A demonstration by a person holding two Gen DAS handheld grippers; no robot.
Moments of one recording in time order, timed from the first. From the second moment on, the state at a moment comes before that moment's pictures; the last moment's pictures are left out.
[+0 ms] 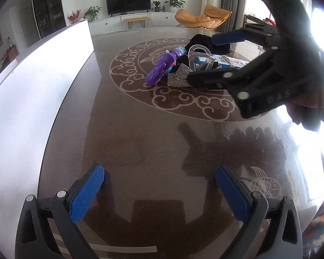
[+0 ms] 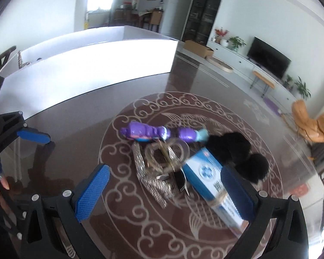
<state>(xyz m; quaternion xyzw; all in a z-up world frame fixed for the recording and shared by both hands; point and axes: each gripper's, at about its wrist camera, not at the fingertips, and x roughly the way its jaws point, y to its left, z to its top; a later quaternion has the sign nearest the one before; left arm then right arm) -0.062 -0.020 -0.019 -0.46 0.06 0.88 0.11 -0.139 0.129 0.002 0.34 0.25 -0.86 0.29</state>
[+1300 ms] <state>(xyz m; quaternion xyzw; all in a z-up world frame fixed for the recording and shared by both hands) -0.223 0.060 -0.001 -0.47 0.16 0.85 0.15 -0.059 0.224 -0.041 0.44 0.10 -0.87 0.20</state>
